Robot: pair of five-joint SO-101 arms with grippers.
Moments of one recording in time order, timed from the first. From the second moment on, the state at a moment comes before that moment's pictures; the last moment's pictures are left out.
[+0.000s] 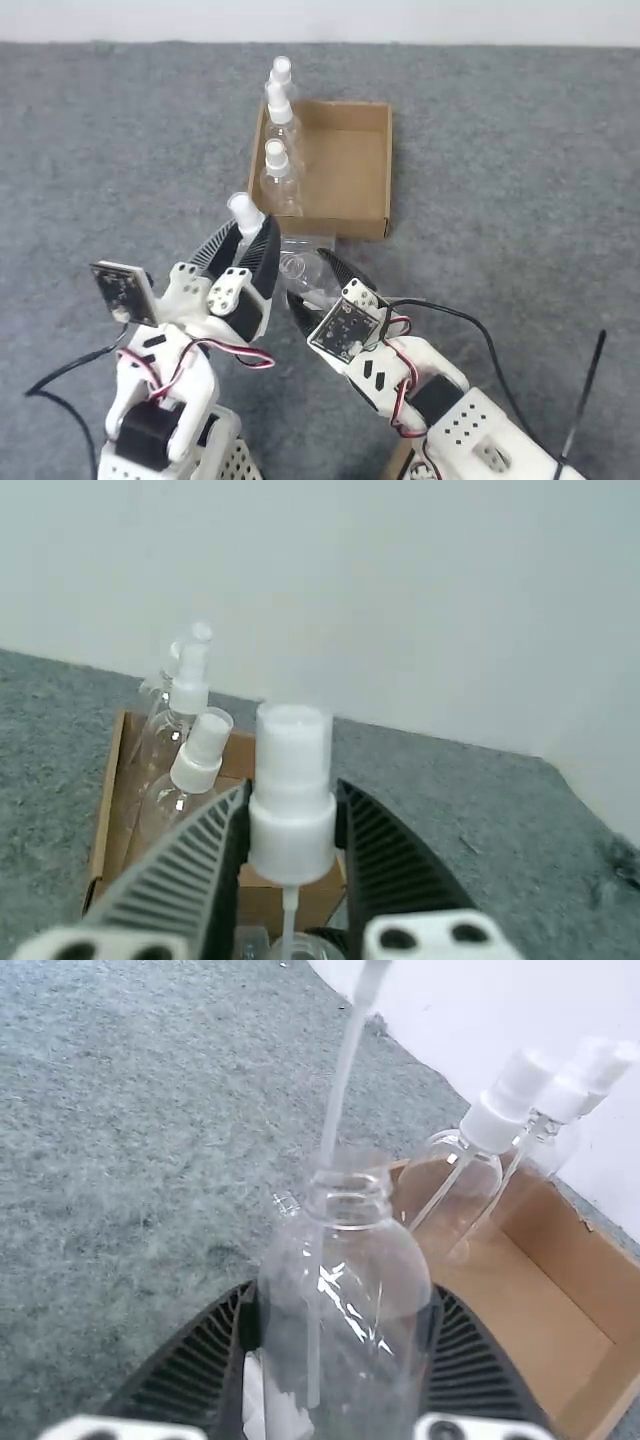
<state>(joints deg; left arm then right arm) 13.8 -103.4 76.8 48.6 27.1 -46.1 -70.5 95.2 3.5 19.6</state>
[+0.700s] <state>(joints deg) 17.5 -103.4 80.2 48.2 22.8 -44.7 -70.5 95.2 3.5 17.5</state>
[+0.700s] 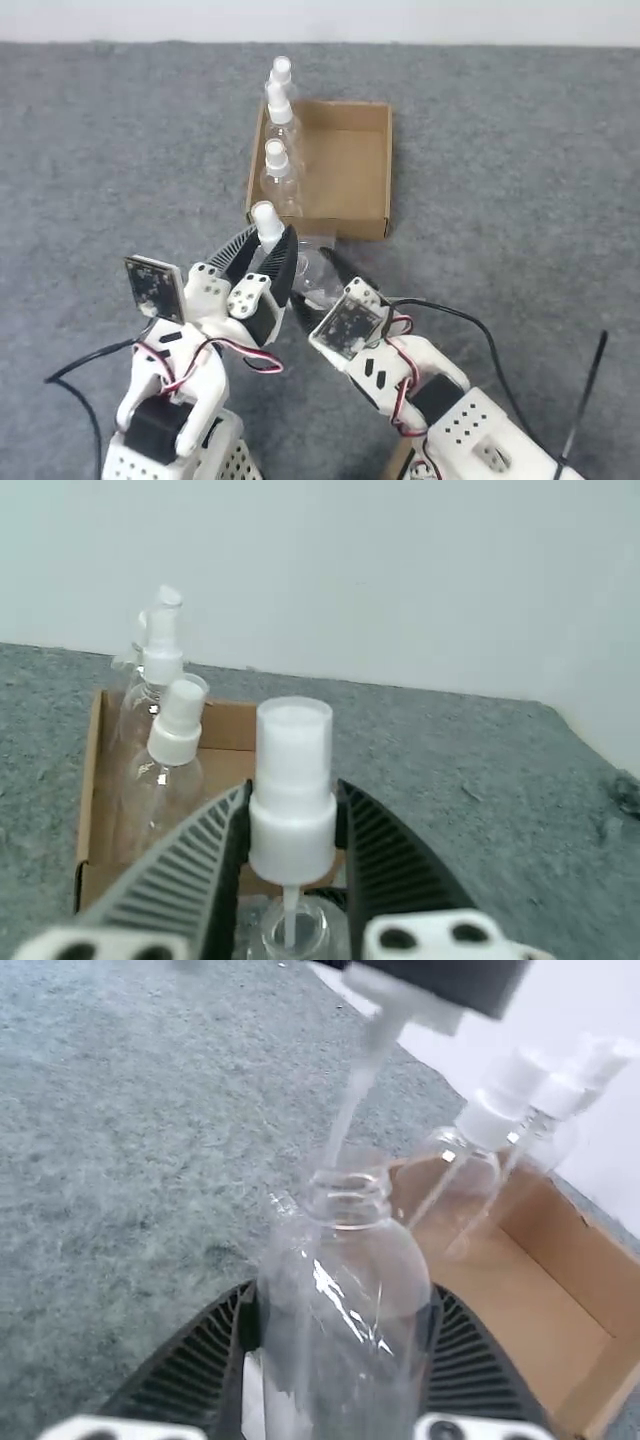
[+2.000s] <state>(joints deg) 22.7 -103.4 86.7 43.5 15.8 -43.1 -70.5 95.2 3.5 14.3</state>
